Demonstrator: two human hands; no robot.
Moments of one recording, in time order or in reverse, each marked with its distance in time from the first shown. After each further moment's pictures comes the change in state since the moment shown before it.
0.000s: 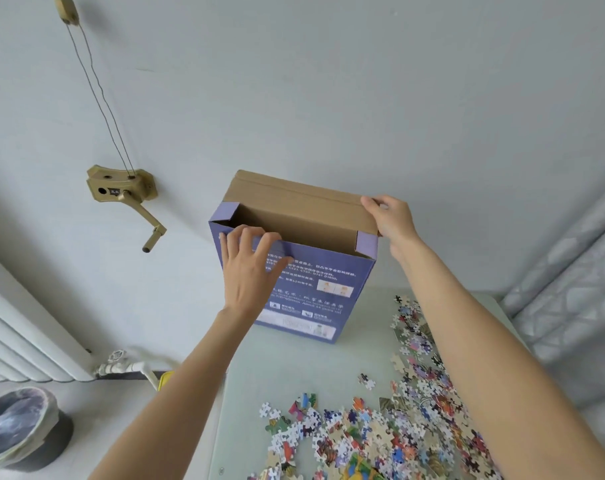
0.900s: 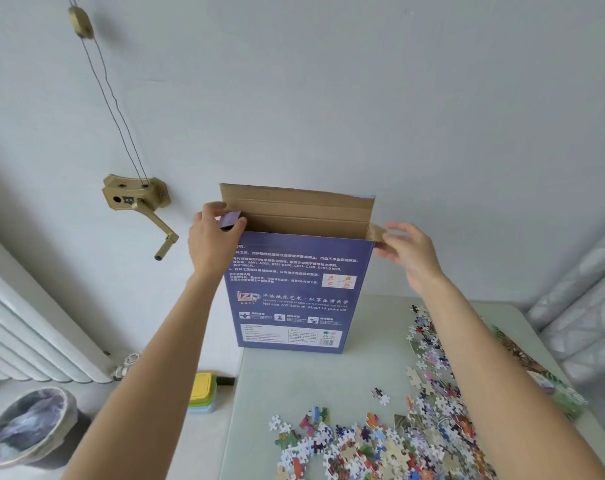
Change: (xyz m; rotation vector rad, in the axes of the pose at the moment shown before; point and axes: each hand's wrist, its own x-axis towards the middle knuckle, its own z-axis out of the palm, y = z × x) left_hand 0.067 -0.051 -0.023 -0.251 -0.143 -0.622; right_hand -0.018 0.030 -0.007 0.314 -0.039 0.121
